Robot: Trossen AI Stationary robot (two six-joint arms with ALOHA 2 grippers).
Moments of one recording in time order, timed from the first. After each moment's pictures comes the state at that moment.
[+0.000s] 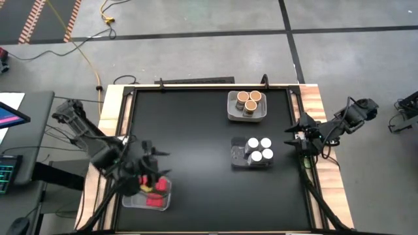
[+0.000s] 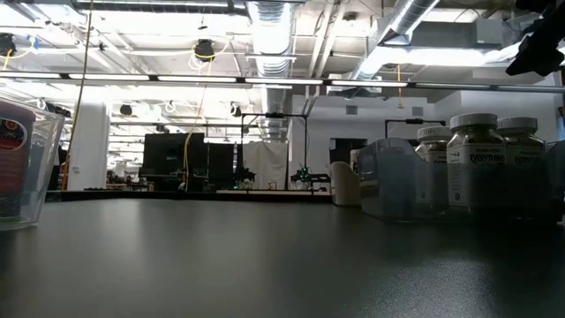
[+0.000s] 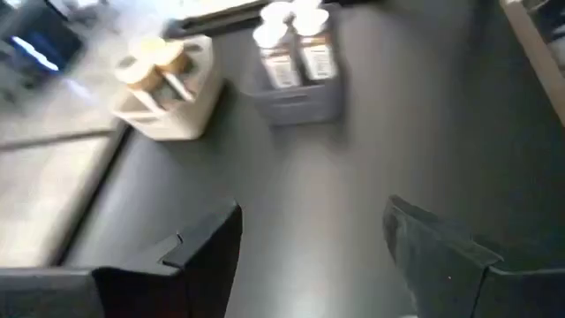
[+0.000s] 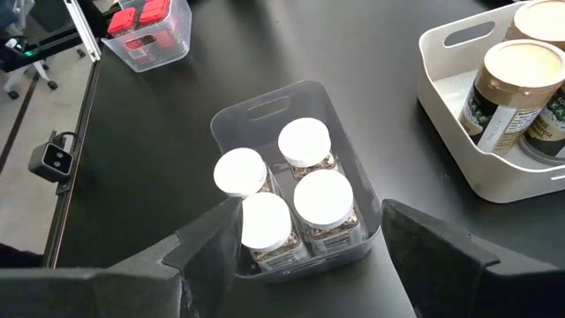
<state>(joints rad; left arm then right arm) -0.79 1.21 1.16 -0.82 -0.87 -0.48 0.54 0.33 0.76 -1.12 0.48 0.67</state>
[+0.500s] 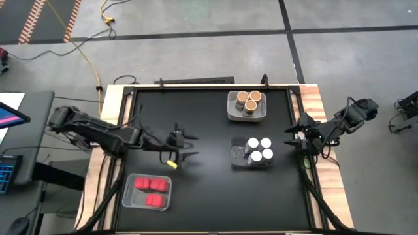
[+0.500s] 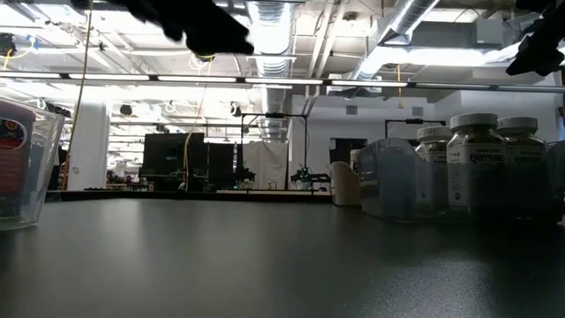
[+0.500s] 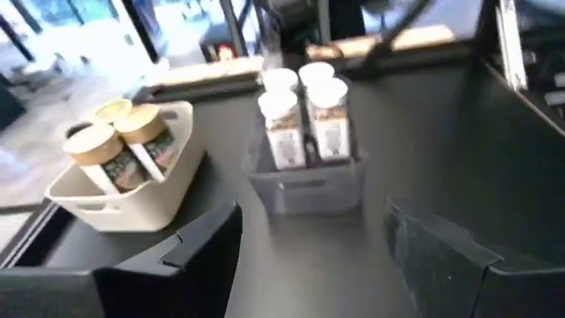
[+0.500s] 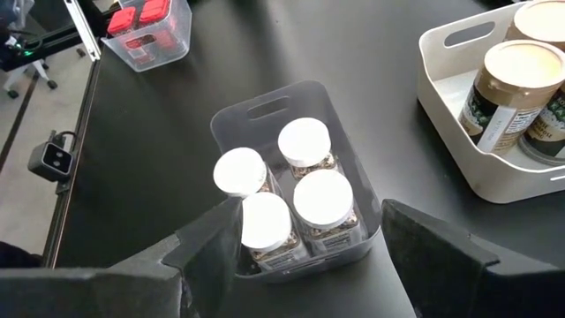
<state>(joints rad) -0.21 1.21 0.77 0.14 -0.29 0.10 0.54 0.33 0.76 -1.12 0.48 0.67</state>
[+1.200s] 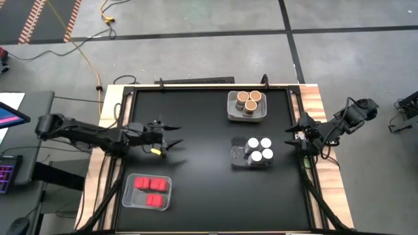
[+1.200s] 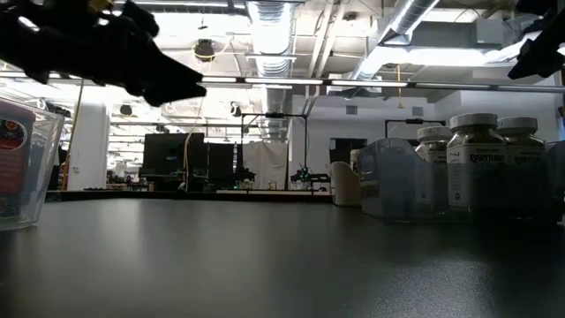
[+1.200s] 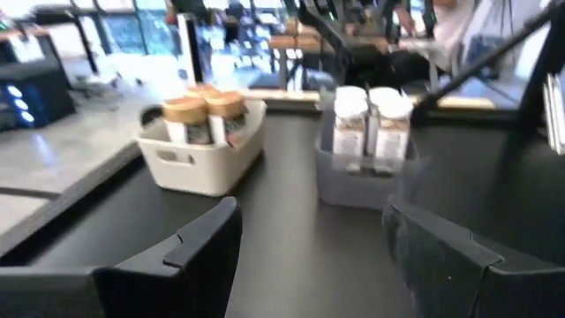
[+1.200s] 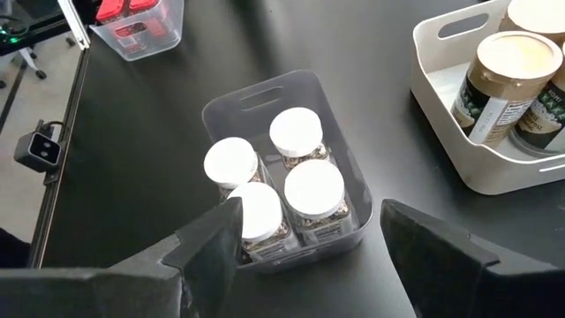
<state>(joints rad) 0.00 0.92 0.26 0.59 -0.21 0.00 0.54 0.33 0.76 -1.16 0.48 0.67</state>
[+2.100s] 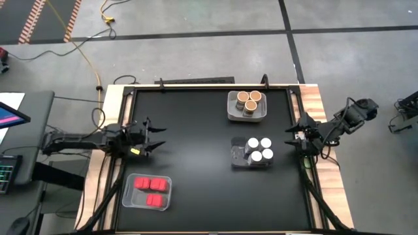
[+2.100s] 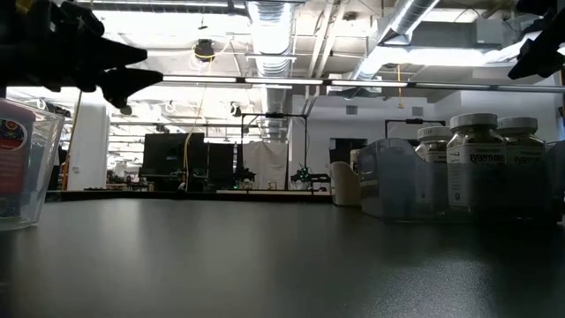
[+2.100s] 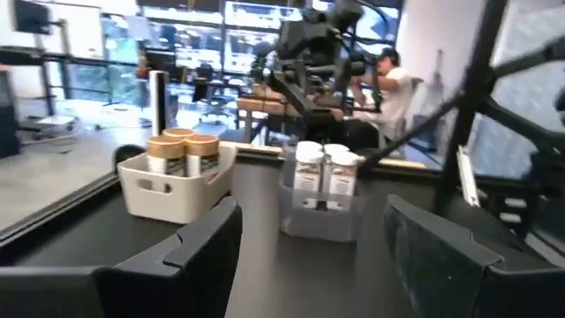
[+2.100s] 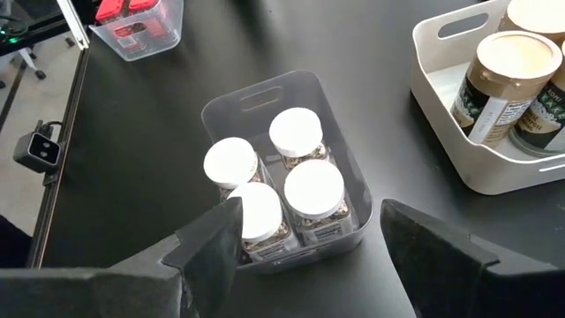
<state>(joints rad) 0.04 0.21 0.01 0.29 -0.07 -0.08 0.54 0.33 0.76 -1.15 0.48 0.67</state>
